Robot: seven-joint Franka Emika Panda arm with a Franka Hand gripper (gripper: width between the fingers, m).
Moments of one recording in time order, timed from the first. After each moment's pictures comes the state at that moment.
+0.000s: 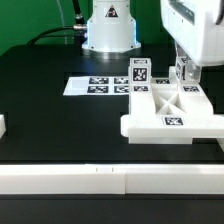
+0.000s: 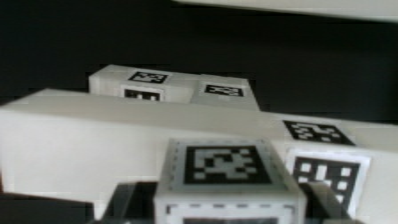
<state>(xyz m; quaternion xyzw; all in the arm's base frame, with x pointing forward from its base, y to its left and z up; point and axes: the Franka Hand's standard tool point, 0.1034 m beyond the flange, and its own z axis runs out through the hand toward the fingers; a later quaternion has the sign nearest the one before) 0.582 0.080 0.109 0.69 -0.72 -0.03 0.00</state>
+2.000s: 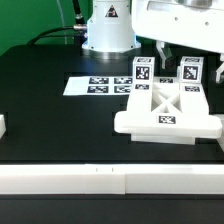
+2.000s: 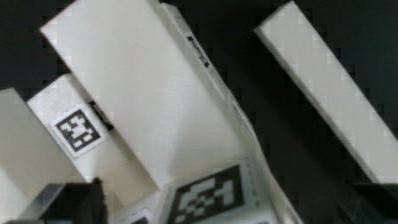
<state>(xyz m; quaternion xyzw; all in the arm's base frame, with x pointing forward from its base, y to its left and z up) 0.577 0.089 0.105 0.93 -0.35 -0.04 0.00</state>
